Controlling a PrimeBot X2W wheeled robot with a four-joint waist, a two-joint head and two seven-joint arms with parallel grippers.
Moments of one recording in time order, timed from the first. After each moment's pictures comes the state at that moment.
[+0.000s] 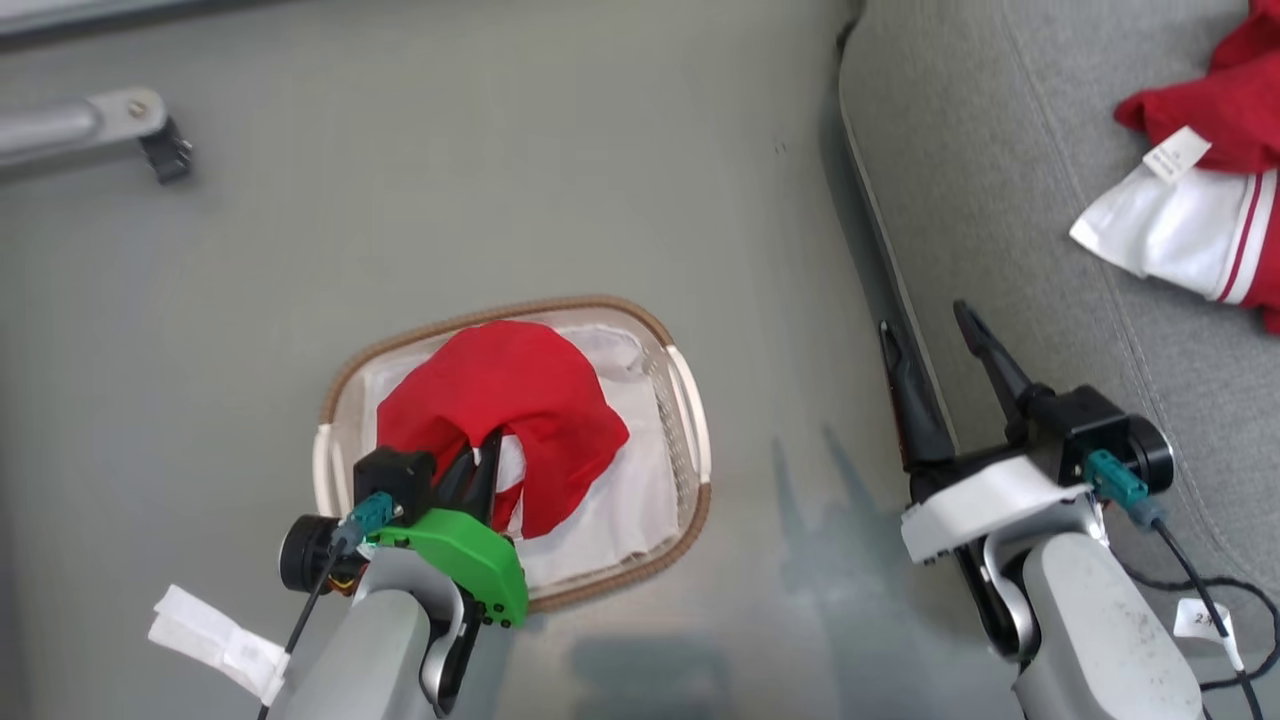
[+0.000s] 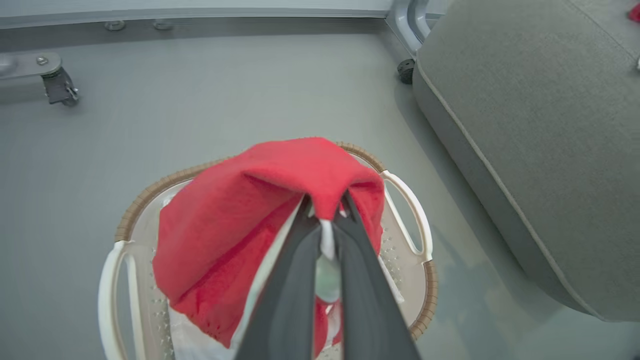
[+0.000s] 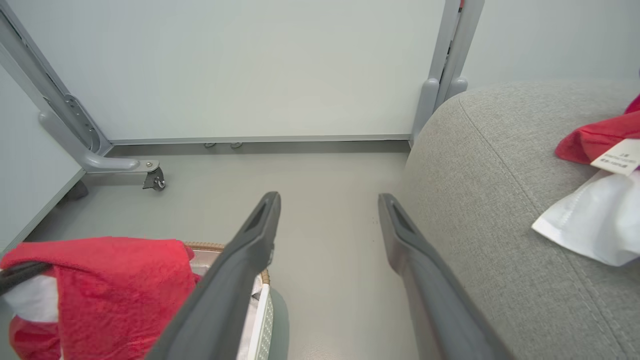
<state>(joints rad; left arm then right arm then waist) -0.43 0.06 -0.41 0.75 -0.39 -0.12 -0.26 -0.30 -0.05 0.12 0.26 0.14 0.13 -0.26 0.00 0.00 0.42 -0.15</state>
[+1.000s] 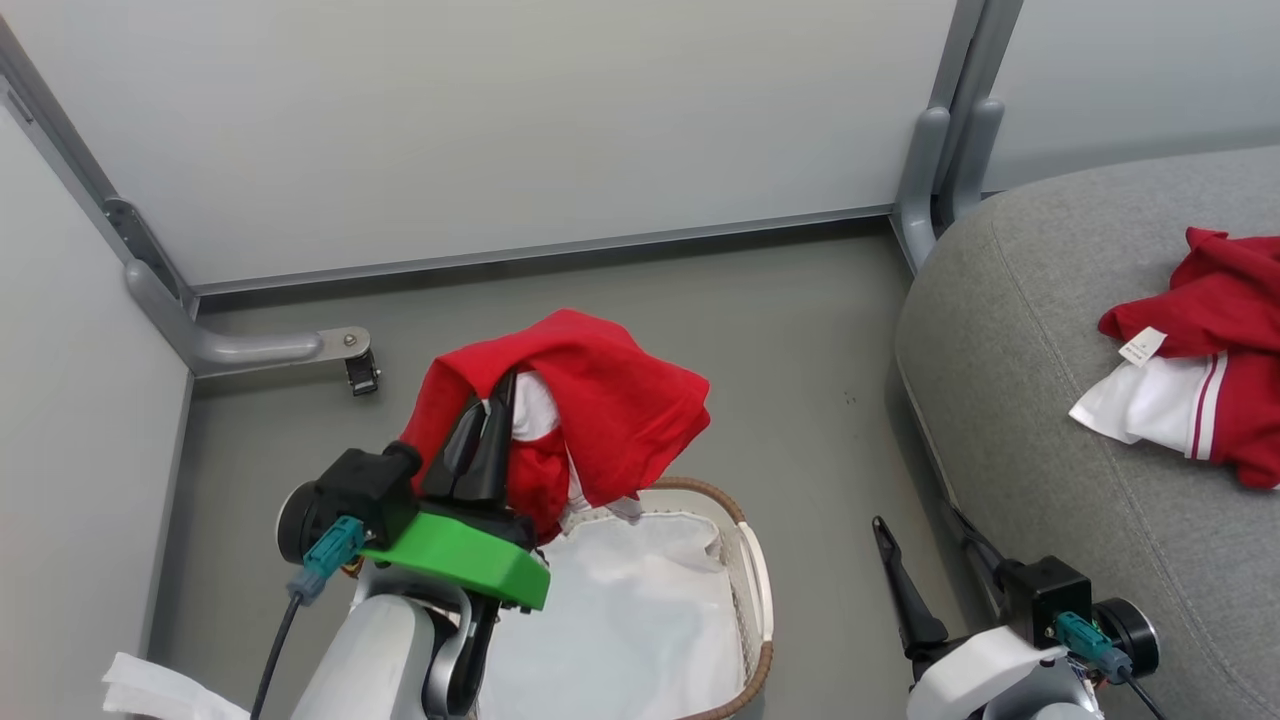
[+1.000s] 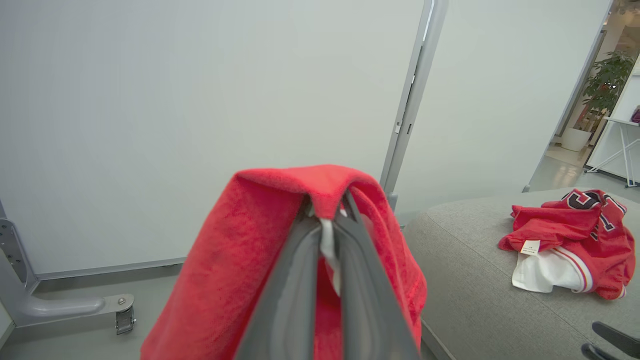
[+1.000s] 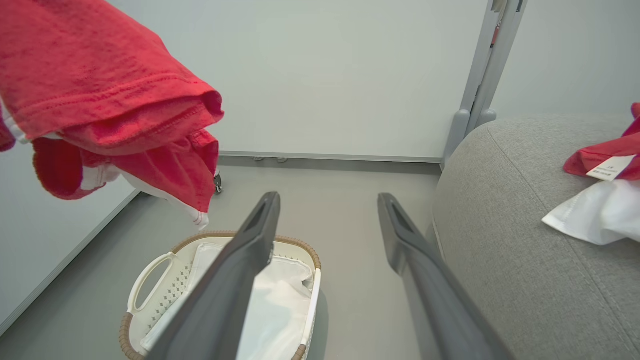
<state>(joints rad) -0.26 0.05 -0.33 0.28 -0.36 -0.13 -0.26 -0.05 -0.05 0.15 0.31 0.13 0.13 -0.26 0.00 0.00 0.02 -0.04</state>
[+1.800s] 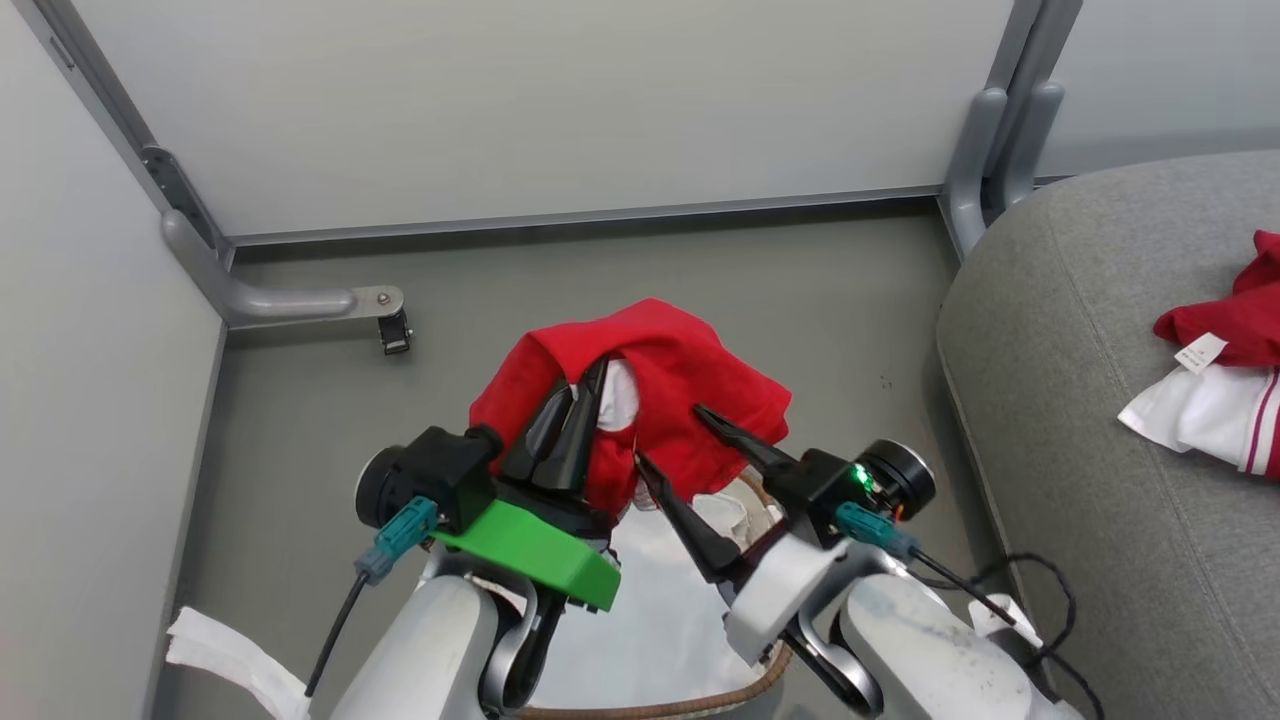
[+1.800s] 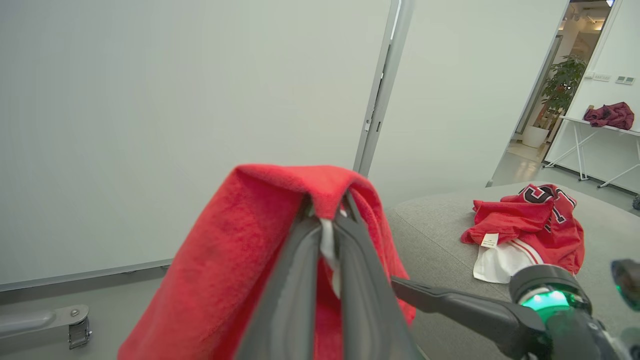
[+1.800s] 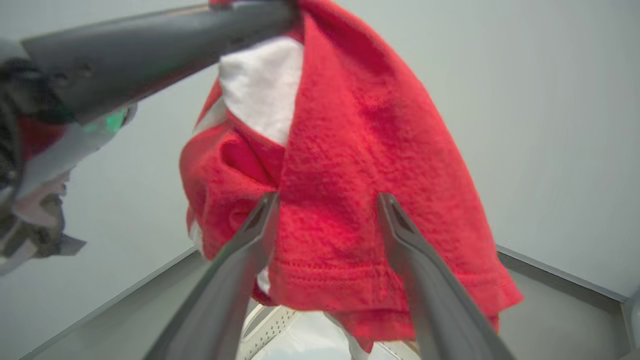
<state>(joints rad) -0.32 0.05 -0.48 0.26 -0.42 -0.13 -0.26 -0.41 -0.05 0.62 0.43 0.26 0.13 -0.26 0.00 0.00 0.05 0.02</state>
